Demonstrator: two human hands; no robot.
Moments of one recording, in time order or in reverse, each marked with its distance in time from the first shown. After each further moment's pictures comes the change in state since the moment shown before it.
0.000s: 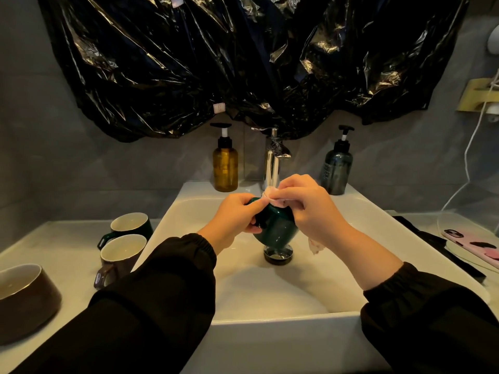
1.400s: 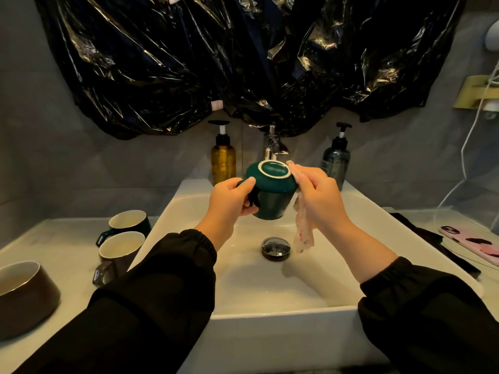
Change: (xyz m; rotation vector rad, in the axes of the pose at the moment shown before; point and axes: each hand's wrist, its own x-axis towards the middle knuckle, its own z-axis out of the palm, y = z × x) left_hand -0.004 0.012 0.000 -0.267 0.216 0.070; right_hand 0.008 0.005 0.002 0.433 0.262 0.413
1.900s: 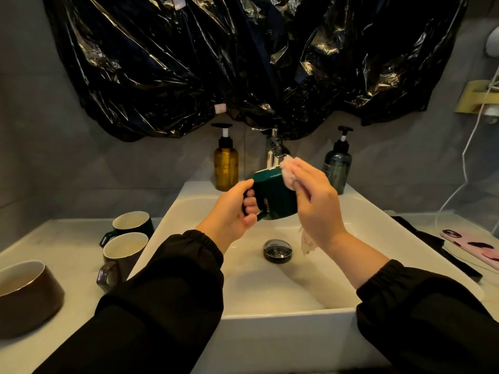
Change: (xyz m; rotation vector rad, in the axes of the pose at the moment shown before) left_hand 0.000 0.005 -0.002 -0.459 -0.123 -0.460; right_hand -0.007 0.013 0.004 -0.316 0.098 -0.549
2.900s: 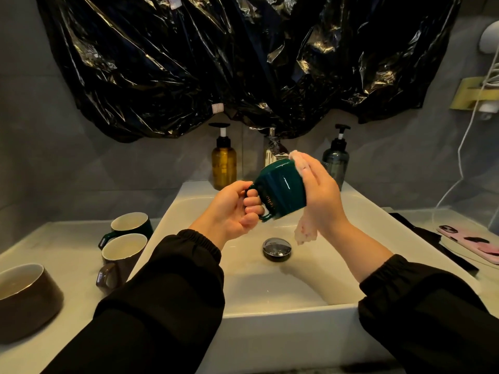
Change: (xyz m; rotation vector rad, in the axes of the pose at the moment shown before) left_hand -0.004 0.005 -0.008 -0.117 -0.213 -0.156; right_hand 0.012 -0.016 -0.008 0.369 -0.050 0.416
